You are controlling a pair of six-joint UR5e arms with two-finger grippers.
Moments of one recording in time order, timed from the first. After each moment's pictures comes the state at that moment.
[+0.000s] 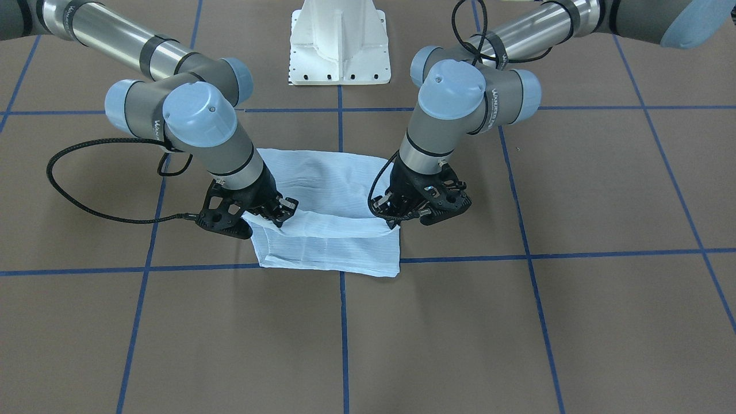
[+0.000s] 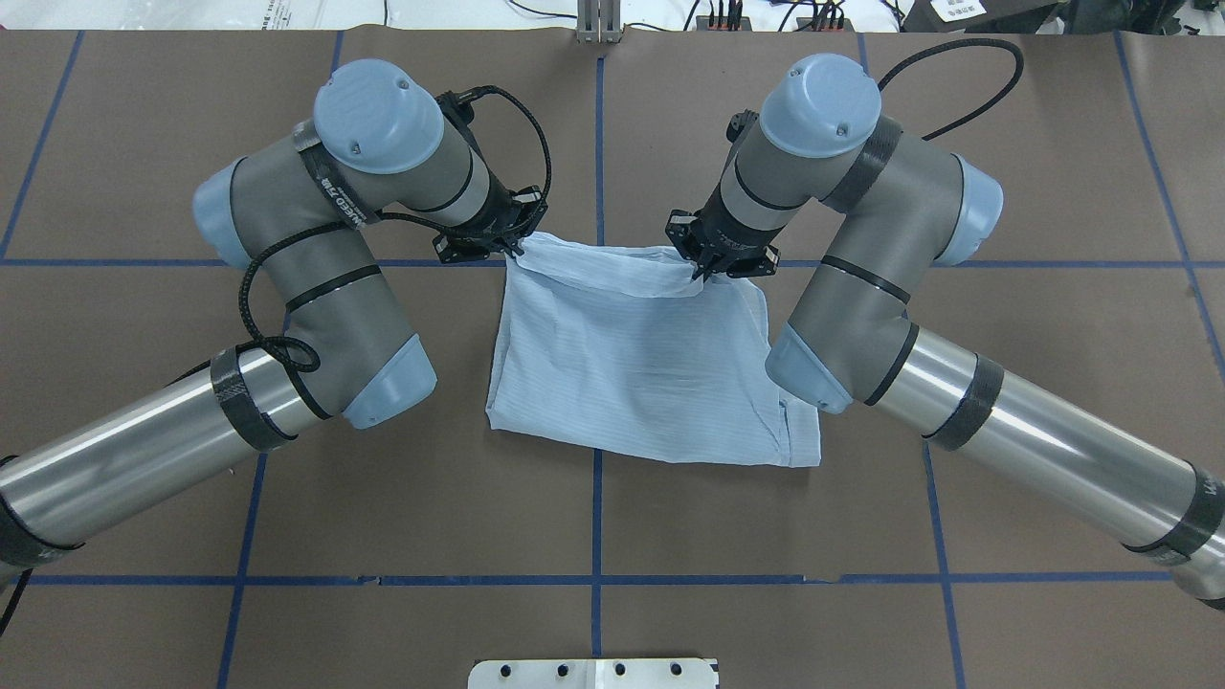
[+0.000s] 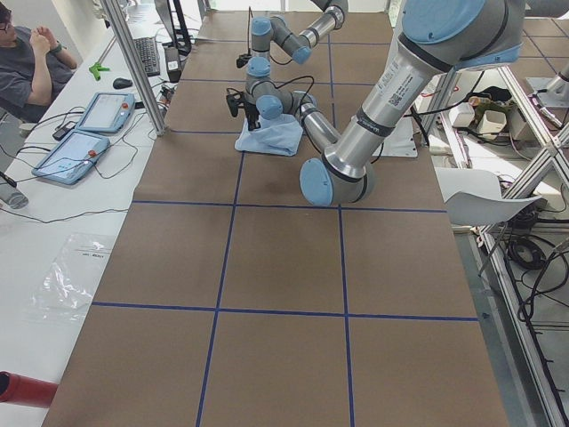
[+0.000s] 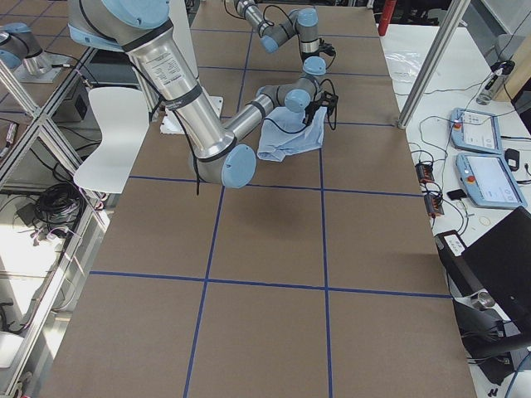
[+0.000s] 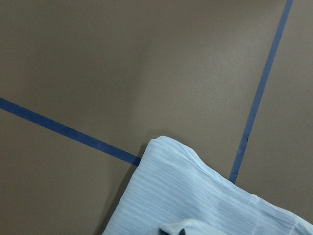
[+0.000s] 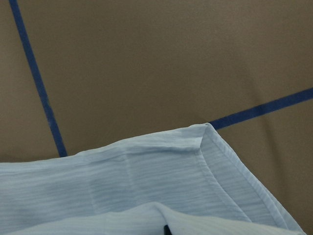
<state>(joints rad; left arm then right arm) -0.69 -2.32 -1.50 -1.85 -1.93 -1.58 0.72 -0.89 1.51 -1.35 2.07 1.45</state>
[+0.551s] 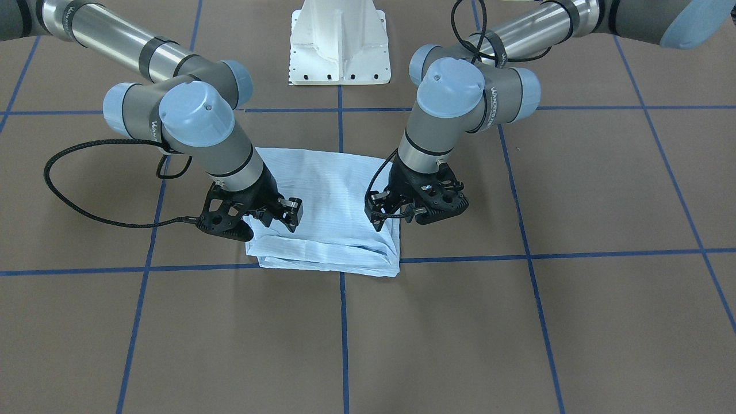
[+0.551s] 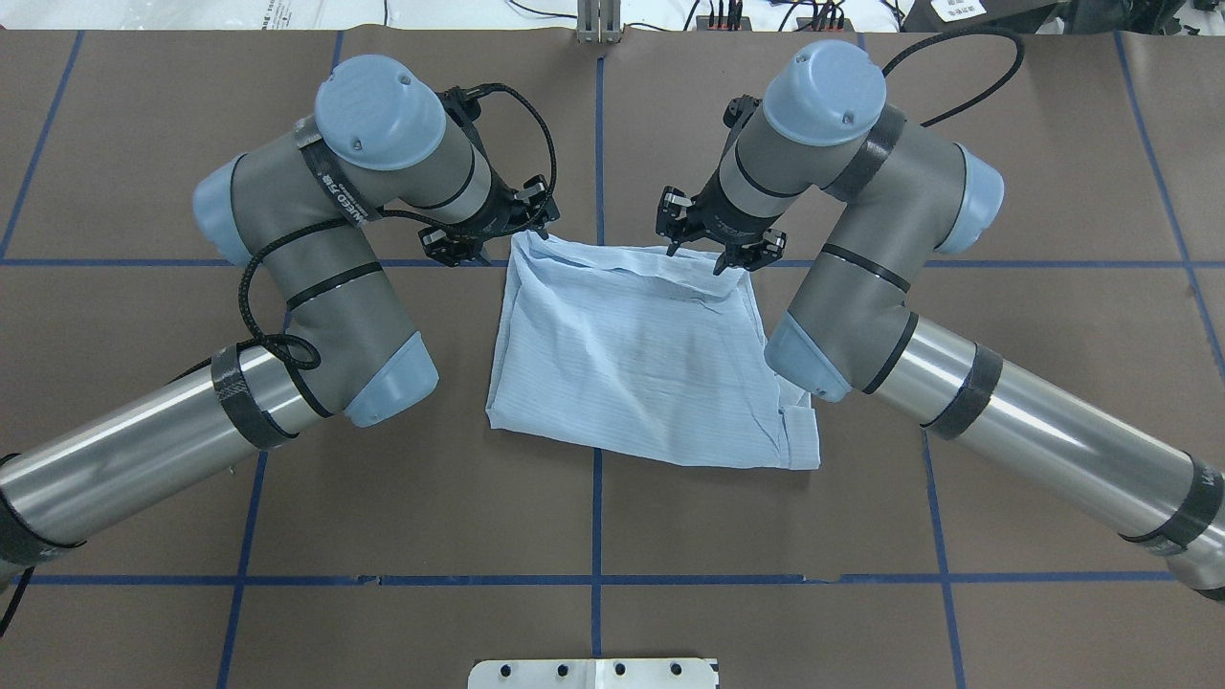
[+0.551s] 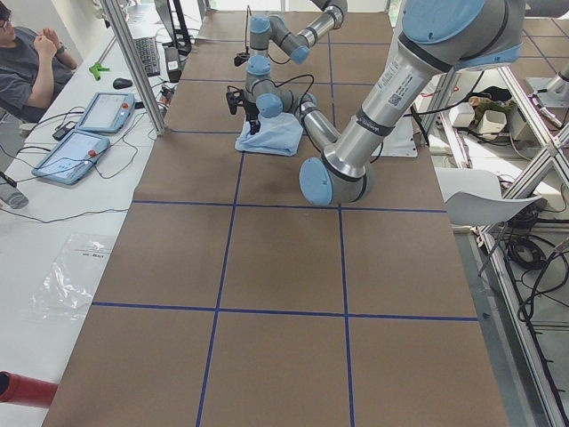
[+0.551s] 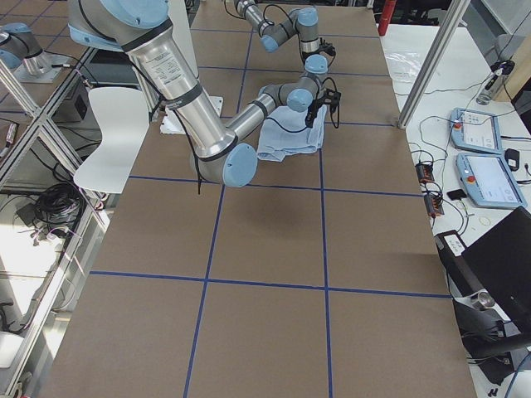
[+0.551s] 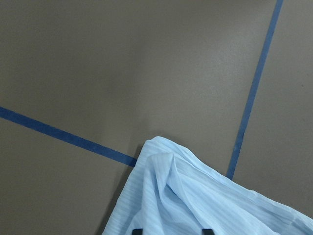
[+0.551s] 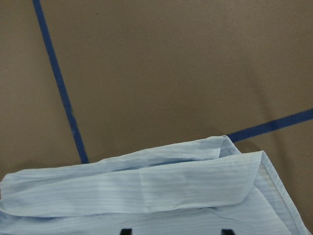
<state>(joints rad) -0.69 -2.32 -1.50 -1.84 -1.93 -1.52 0.74 -0.88 1.49 -1.31 2.07 1.44</state>
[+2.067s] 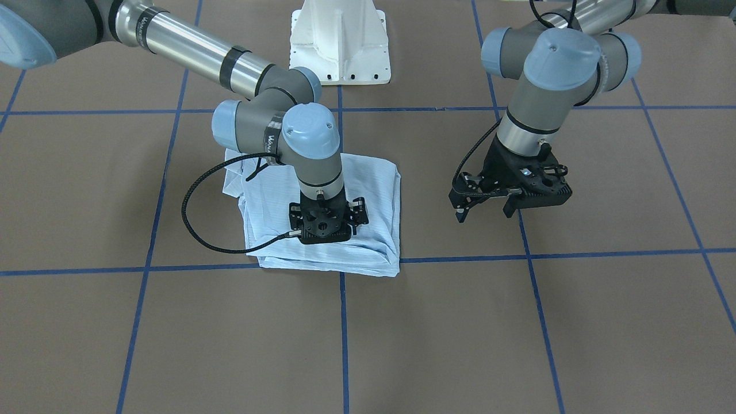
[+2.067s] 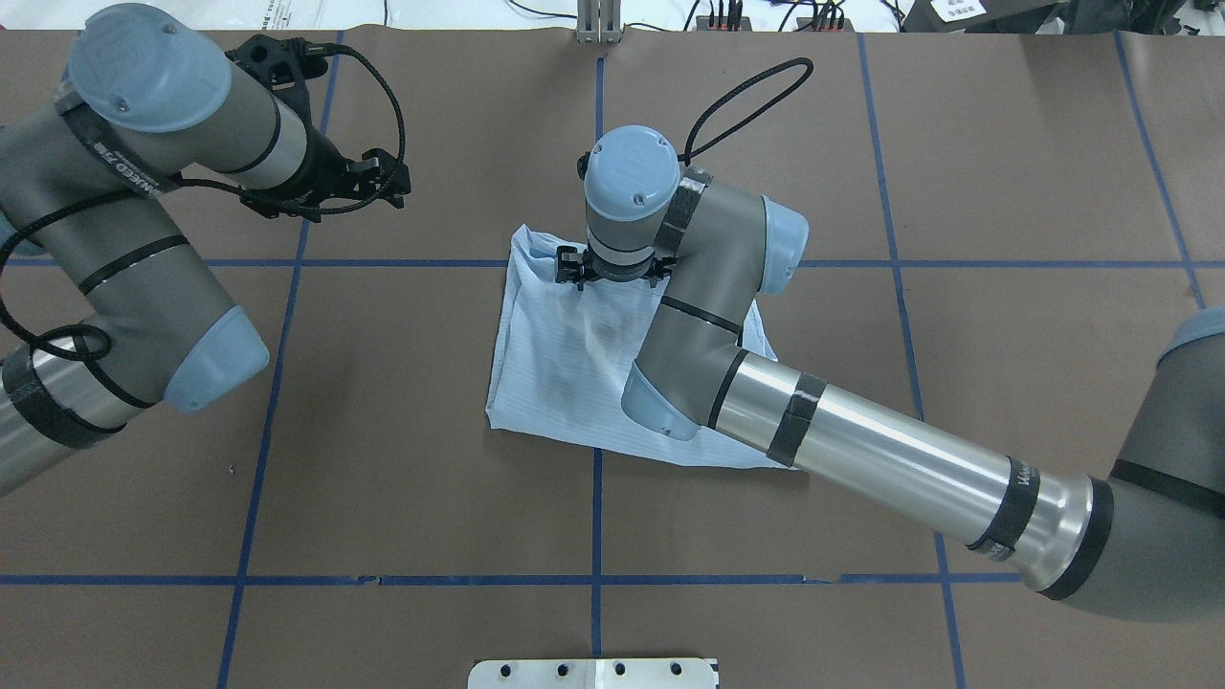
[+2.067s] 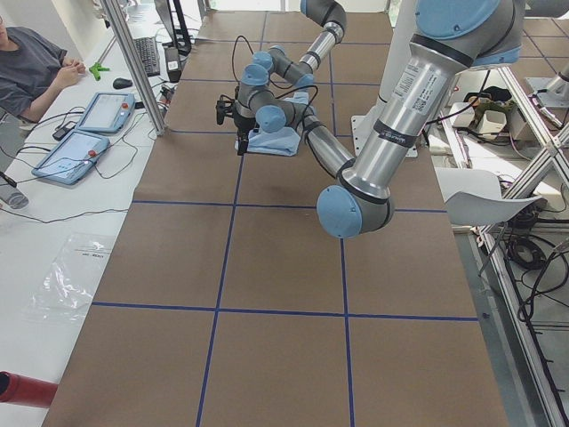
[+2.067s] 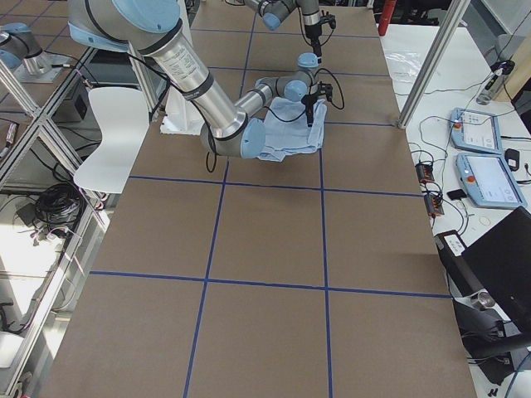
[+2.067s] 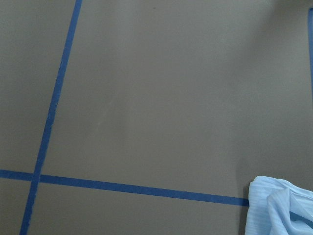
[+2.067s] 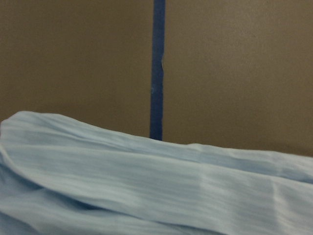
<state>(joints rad) -0.83 -2.08 -1.75 -1.74 -1.93 -1.17 0.59 -0.64 1.15 -1.31 1.82 1.10</state>
